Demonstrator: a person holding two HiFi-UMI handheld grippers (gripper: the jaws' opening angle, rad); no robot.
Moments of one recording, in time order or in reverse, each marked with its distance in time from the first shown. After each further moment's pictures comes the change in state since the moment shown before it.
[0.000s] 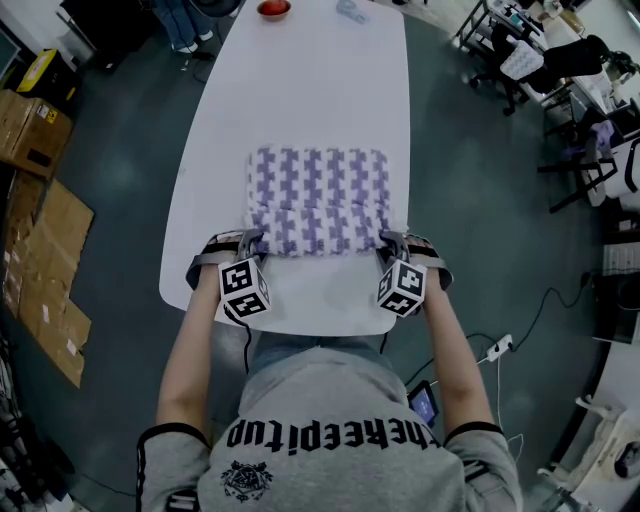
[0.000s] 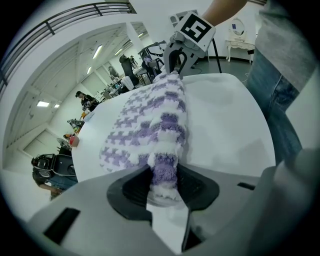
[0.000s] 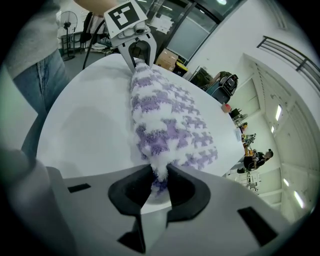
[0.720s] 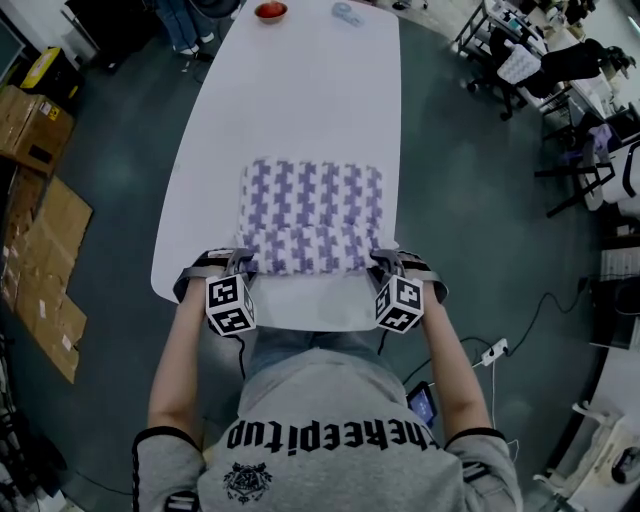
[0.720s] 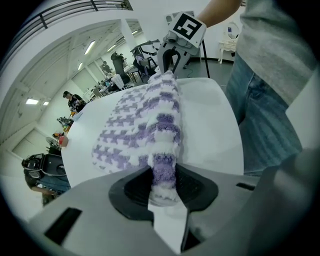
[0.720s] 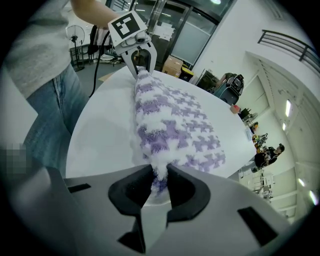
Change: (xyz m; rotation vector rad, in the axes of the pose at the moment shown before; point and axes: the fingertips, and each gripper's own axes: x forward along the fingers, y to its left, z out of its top) left arm -0.031 -0.060 0.012 0.022 0.016 -0.113; right arm -0.041 0.047 -0.016 0.010 -0.073 0.127
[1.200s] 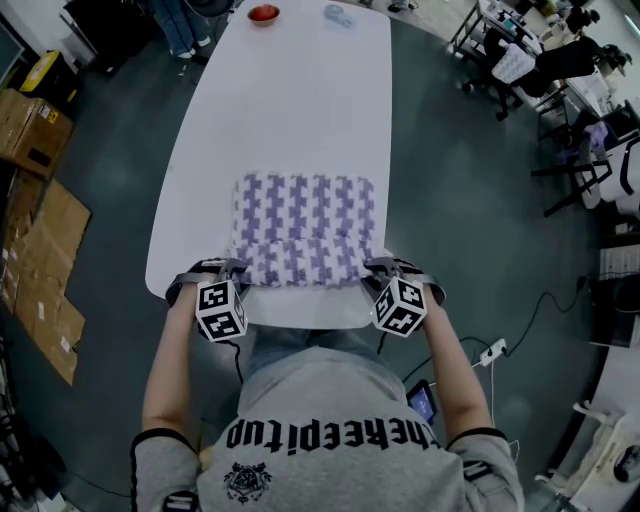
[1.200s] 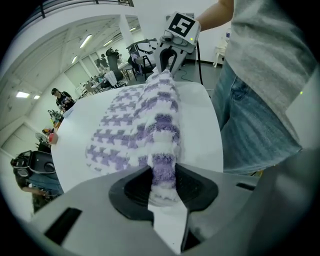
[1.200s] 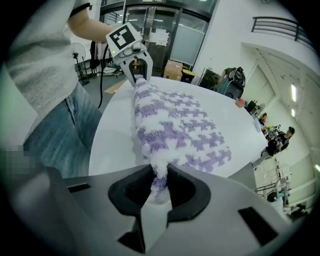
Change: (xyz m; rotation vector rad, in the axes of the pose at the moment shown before) left arm -0.016 -0.035 0.006 -0.010 0.008 -0.107; right arm -0.025 0.028 -0.005 0.082 -0.060 0.134
